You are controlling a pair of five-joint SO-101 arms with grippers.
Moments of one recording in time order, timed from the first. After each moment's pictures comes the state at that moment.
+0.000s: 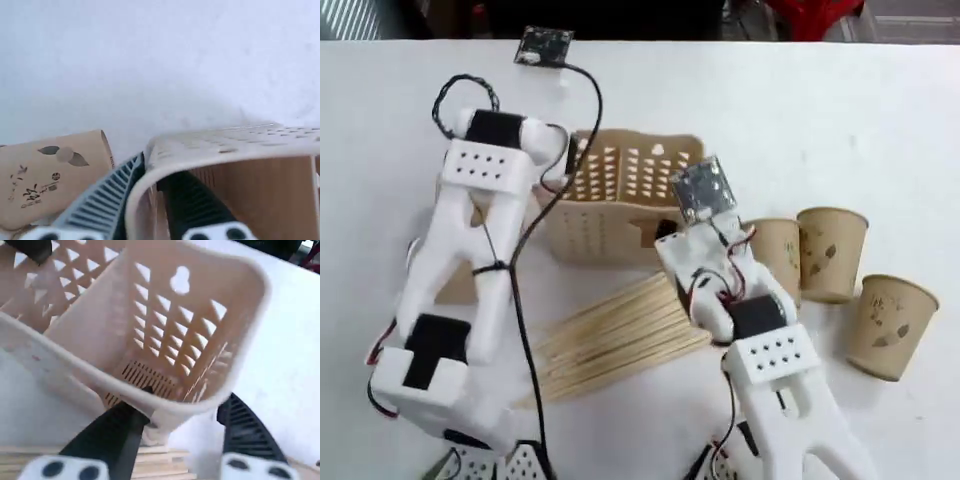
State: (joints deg) left arm 3.5 7.9 -9.6 74.7 2.3; right arm -20.8 -47.5 65.6 27.4 11.6
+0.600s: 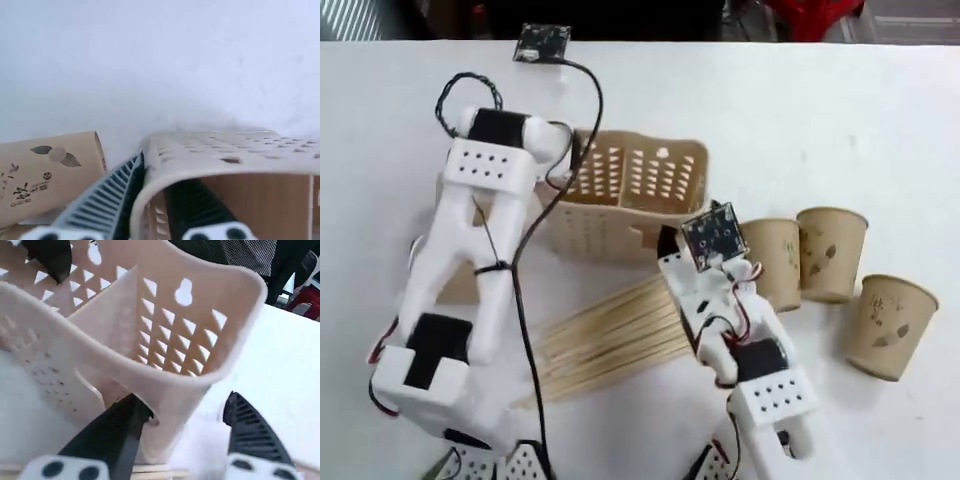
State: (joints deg) left arm 3.6 8.0 -11.1 74.7 5.7; right arm -20.9 -63.4 82.5 18.7 11.5
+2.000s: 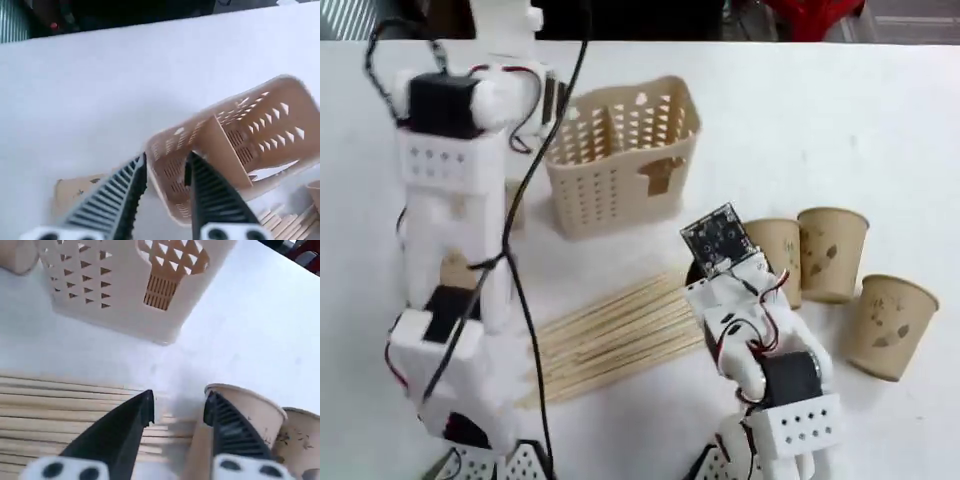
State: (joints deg) left arm 3.0 19.4 -64.7 102.3 0.8; right arm -16.8 -73.8 65.3 56.1 21.9
